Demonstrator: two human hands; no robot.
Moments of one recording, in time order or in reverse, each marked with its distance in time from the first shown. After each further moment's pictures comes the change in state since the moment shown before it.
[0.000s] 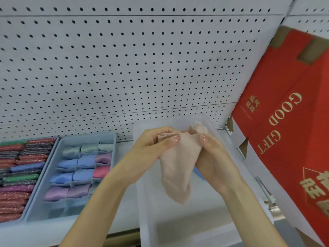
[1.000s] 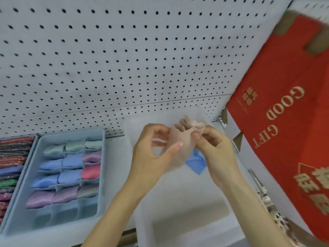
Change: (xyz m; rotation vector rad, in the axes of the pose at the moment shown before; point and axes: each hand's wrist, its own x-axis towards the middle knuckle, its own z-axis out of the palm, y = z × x) left_hand 0.012 -0.049 0.008 0.233 0.425 0.135; right_hand 0.014 0.005 -0.011 -0.357 0.383 -0.158
